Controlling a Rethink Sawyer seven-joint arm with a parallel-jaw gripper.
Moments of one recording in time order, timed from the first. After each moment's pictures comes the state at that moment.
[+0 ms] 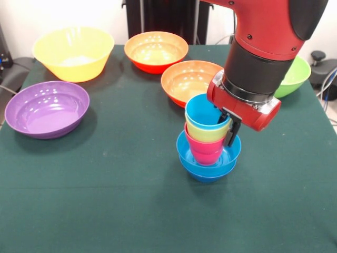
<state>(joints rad) 0.10 -0.19 -0.43 0.95 0.35 0.86 2.24</state>
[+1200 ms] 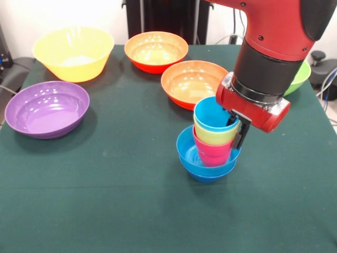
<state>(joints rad) 0.12 -0.18 -0.43 0.97 0.36 0.82 2.24</state>
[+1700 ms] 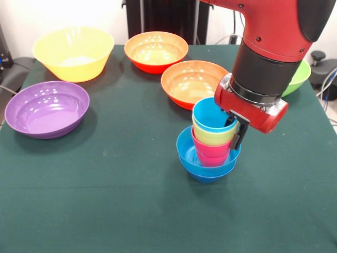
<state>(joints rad) 0.12 -0.18 -0.43 0.98 0.36 0.81 2.24</state>
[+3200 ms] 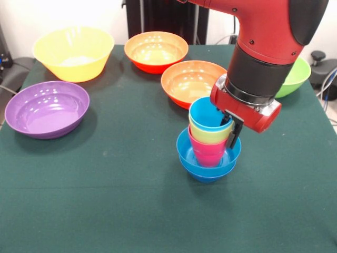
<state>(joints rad) 0.12 -0.19 -0.43 1.01 0.37 0.79 2.24</state>
